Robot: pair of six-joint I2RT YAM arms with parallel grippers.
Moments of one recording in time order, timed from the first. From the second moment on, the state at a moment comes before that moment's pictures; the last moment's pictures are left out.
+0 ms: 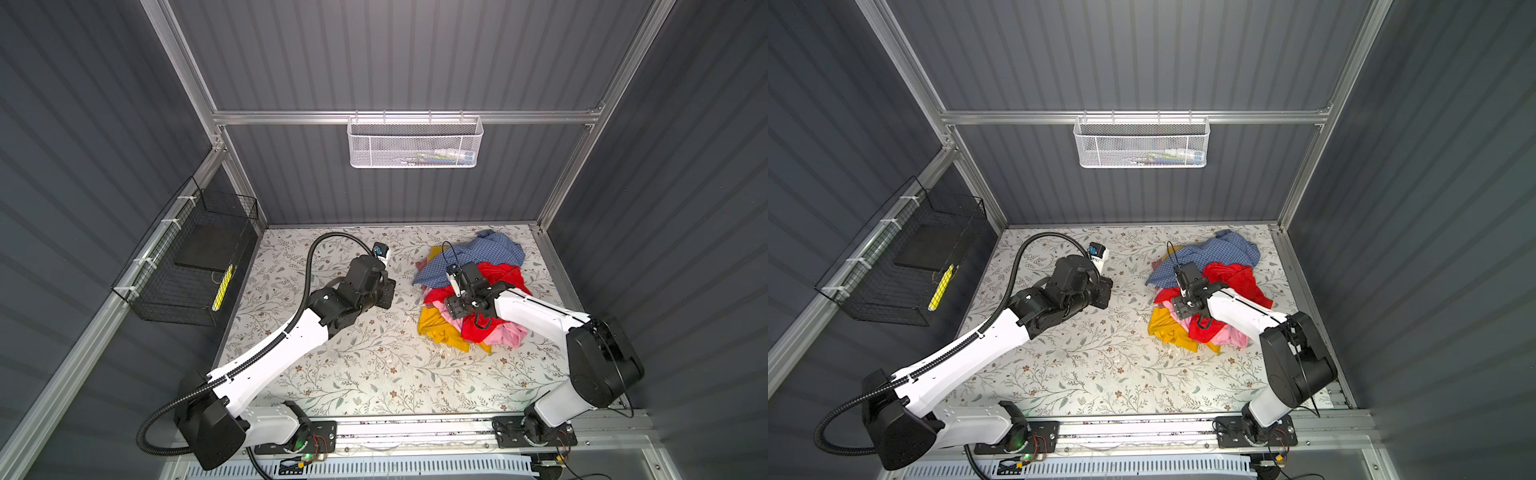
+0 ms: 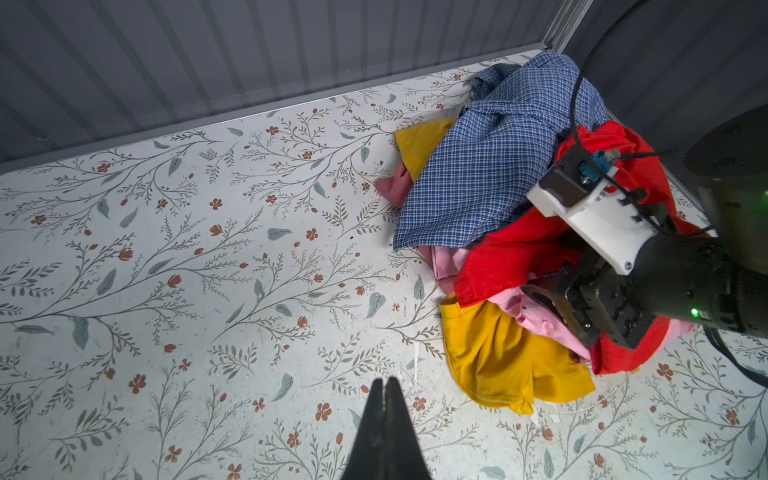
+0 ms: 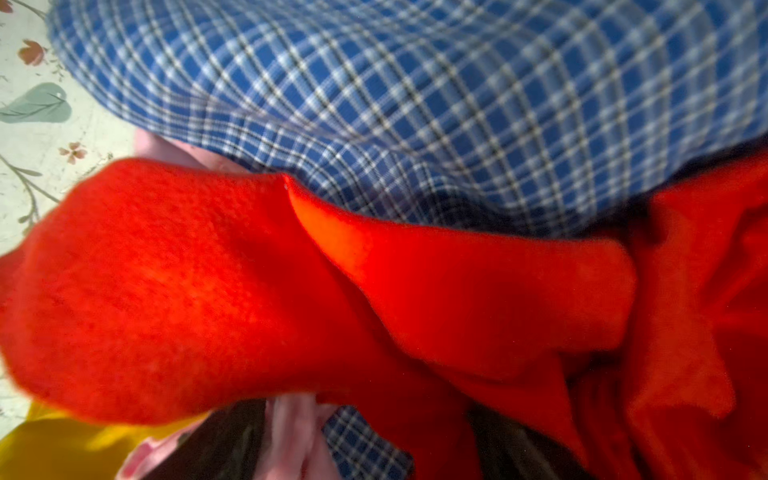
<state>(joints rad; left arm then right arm) -0.77 1.30 1.16 -0.53 -0.17 -0.24 0.50 1.58 0.99 -0.47 0.21 0.03</state>
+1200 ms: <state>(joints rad) -0.97 1.89 1.13 -0.21 0.05 -0.28 0.49 1.59 0.99 -0.47 0.17 0.05</state>
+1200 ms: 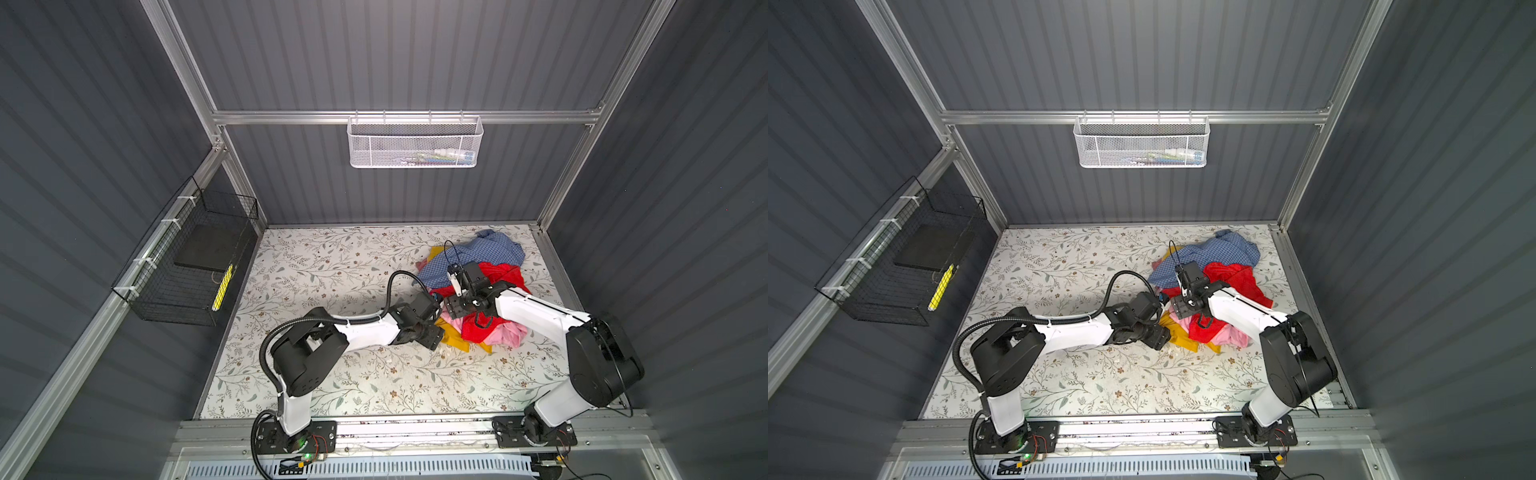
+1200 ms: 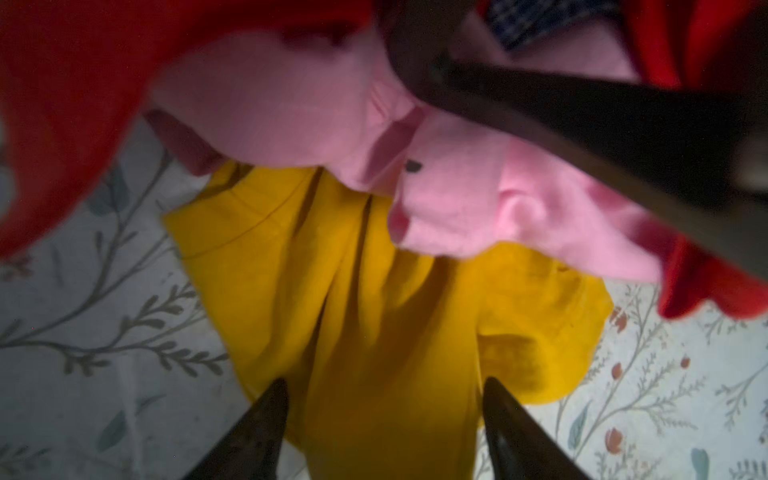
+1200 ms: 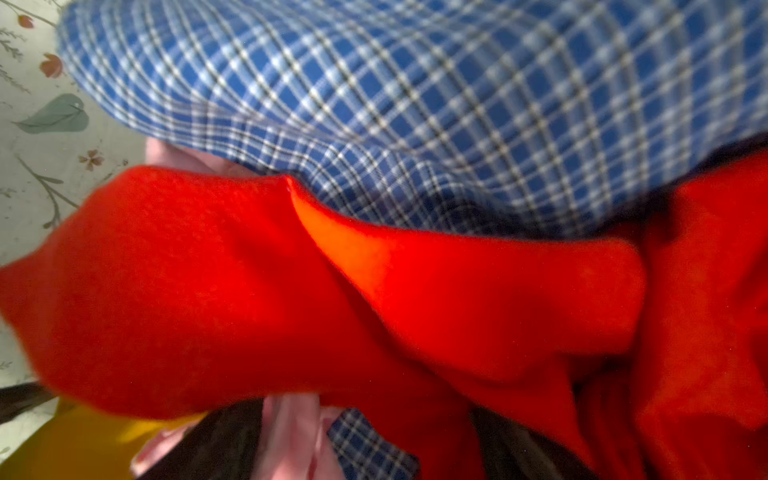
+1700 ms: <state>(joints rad) -0.98 1.63 1.01 -0.18 -0.05 -0.27 0.49 1.61 1.00 -0.47 0.15 0.05</state>
